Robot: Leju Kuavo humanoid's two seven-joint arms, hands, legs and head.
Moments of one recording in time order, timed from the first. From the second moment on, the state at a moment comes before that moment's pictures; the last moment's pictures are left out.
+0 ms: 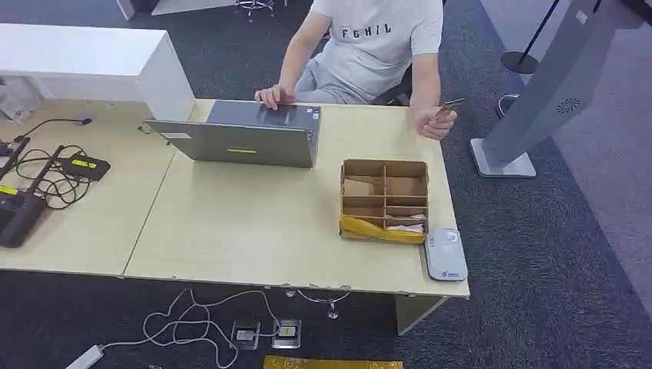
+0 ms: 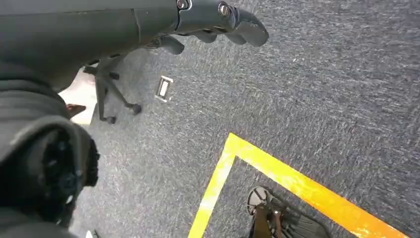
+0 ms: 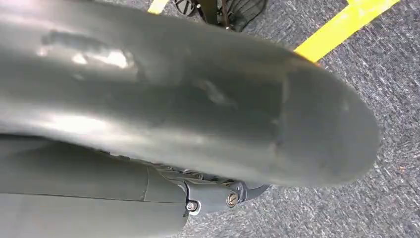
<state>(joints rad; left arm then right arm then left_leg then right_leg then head) -0.16 0.15 -1.16 -0.16 1.30 0.43 0.07 -0.14 -0.04 -0.33 -0.18 -0.06 -0.40 0.03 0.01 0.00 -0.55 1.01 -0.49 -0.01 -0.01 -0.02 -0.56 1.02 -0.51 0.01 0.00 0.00</state>
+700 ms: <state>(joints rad) -0.16 0.15 -1.16 -0.16 1.32 0.41 0.03 -0.34 -0.65 -0.48 -0.23 -0.31 -0.34 -0.10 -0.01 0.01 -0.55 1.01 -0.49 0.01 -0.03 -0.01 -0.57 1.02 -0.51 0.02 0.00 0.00</state>
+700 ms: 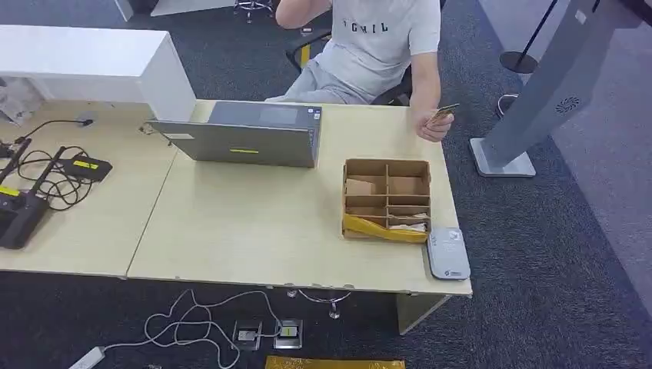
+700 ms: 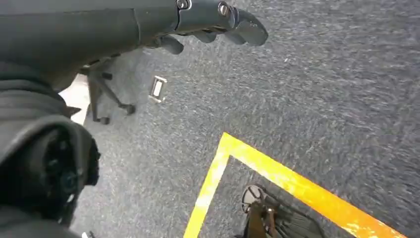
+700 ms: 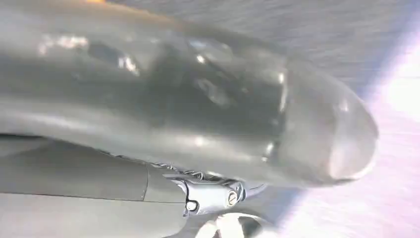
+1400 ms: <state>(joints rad) -0.16 0.16 -1.16 -0.16 1.32 0.37 0.00 -1.01 -1.03 -0.28 -0.34 -0.08 -0.33 0.02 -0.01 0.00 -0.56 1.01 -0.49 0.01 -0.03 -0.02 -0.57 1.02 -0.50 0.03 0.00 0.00</state>
